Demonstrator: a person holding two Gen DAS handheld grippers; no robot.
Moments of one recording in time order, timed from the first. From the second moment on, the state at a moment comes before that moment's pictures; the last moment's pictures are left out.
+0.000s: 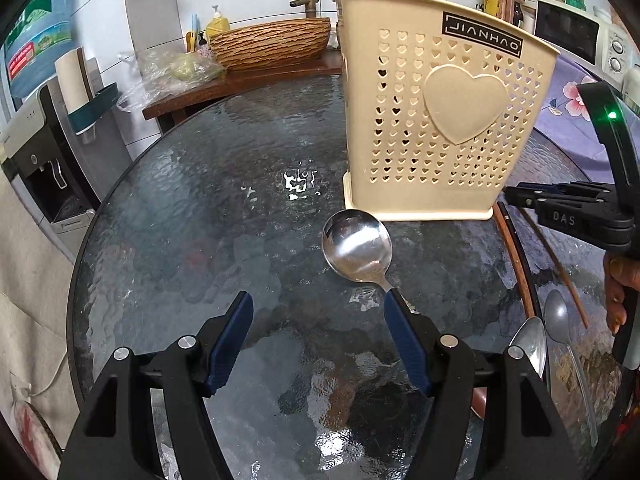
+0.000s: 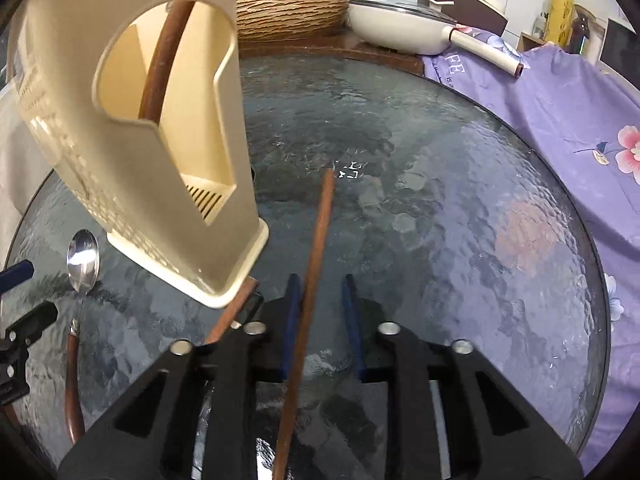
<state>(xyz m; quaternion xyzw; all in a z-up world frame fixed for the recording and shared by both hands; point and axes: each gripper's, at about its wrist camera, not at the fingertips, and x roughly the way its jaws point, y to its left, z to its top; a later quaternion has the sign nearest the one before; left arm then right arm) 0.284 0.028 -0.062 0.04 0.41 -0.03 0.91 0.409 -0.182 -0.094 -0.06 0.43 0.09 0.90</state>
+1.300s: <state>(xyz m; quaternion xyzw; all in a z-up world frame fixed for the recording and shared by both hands) 0.313 -0.007 -0.061 0.06 0.43 0.00 0.90 0.384 -0.189 -0.088 -0.07 0.47 0.11 0.87</state>
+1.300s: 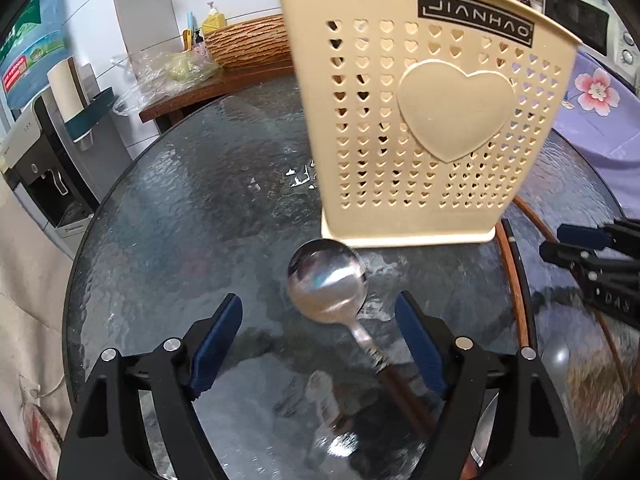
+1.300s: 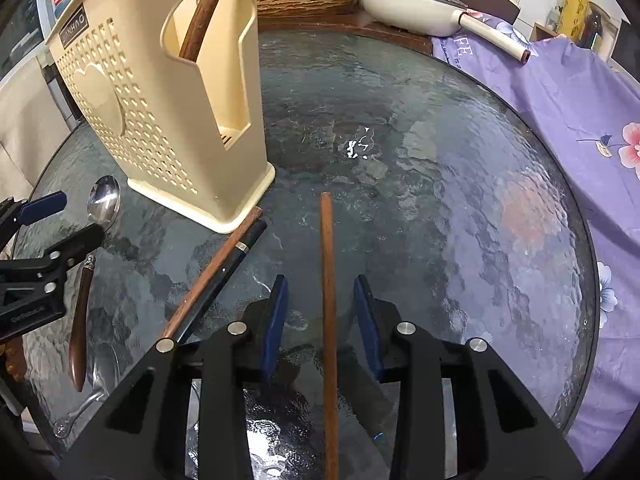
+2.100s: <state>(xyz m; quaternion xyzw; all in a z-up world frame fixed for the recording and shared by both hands) 0.328 -0.012 -0.071 0.02 0.44 0.02 0.90 0.382 -0.174 -0.091 -0.10 0.45 0.13 0.88</state>
